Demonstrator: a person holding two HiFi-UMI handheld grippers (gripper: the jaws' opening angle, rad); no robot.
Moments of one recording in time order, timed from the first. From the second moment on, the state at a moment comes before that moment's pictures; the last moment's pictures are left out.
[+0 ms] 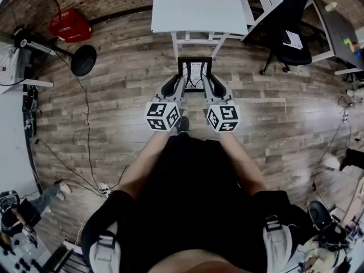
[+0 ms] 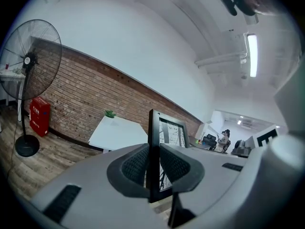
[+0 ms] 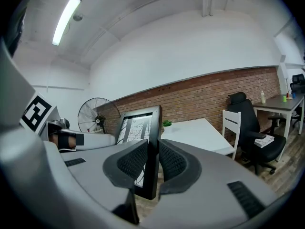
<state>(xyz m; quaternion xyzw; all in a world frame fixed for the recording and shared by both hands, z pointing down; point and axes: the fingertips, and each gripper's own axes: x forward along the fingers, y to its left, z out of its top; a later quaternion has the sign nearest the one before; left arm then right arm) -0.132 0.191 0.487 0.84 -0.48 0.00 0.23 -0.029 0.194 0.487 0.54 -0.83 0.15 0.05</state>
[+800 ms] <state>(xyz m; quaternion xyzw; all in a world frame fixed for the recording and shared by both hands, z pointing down) -0.137 0.120 0.492 0.84 -0.50 0.02 0.23 -0.034 0.115 0.498 0.53 -0.83 0.17 0.05</state>
